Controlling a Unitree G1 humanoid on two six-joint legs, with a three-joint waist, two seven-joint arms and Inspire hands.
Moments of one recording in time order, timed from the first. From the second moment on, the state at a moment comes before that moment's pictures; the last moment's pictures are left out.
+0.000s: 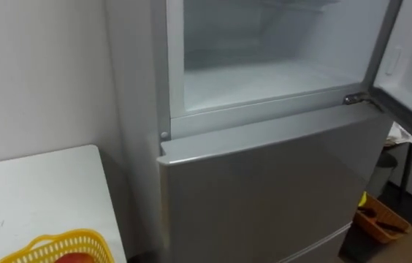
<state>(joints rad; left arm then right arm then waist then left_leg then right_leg) 0.22 0.29 -0.09 0.98 0.39 0.02 -0.03 0.37 -0.26 -0.30 0.25 0.85 -0.07 -0.30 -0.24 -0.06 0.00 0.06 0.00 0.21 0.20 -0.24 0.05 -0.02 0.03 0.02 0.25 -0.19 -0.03</state>
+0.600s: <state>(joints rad) 0.29 0.29 0.12 0.91 0.40 0.04 -0.01 0.17 -0.40 -0.71 0.24 1.17 -0.09 -0.60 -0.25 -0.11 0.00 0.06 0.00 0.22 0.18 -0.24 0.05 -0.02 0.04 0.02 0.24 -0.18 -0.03</state>
